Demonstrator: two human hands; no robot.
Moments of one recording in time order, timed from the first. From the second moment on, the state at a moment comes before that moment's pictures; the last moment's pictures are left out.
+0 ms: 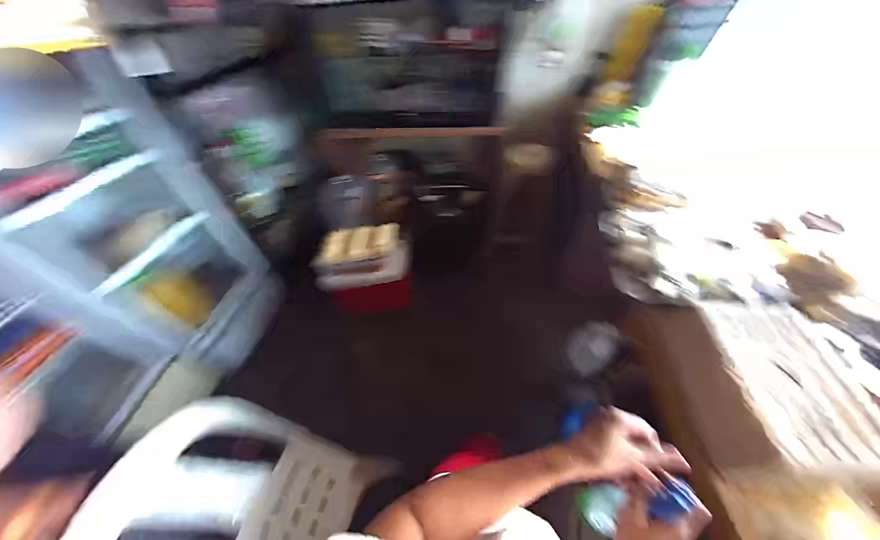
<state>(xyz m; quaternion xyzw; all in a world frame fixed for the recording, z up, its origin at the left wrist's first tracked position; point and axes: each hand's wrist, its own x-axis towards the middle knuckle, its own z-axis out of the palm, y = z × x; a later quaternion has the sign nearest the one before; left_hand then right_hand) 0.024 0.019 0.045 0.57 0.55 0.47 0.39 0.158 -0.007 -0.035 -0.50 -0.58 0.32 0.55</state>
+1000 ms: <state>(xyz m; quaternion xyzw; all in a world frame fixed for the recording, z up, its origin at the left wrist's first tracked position) 0.265 0.123 0.016 0.96 0.14 -0.17 0.19 0.226 -0.185 -0.128 -0.82 -0.37 0.07 0.44</state>
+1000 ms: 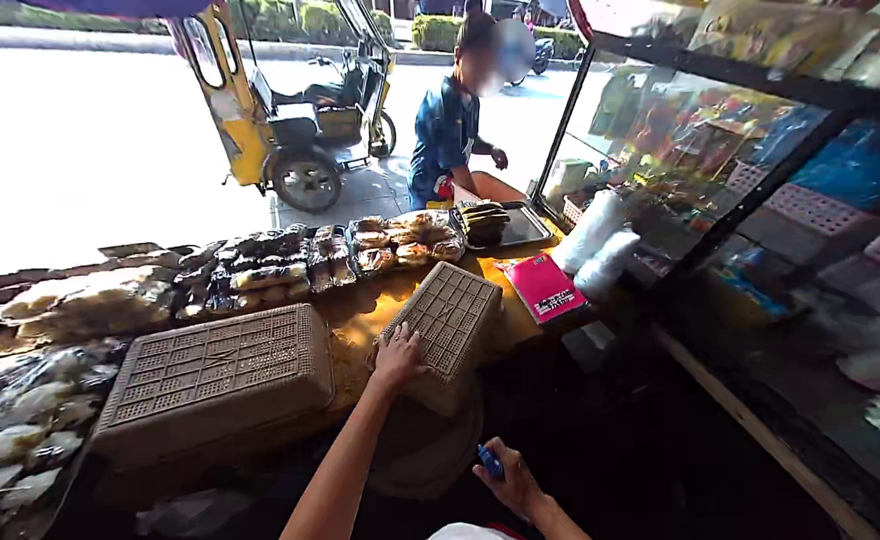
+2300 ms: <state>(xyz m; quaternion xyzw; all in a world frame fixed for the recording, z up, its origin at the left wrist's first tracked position) 0.290 0.089 0.030 0.95 0.19 -0.22 0.09 0.285 -0.123 -0.120 -0.82 -0.33 0.26 0.39</state>
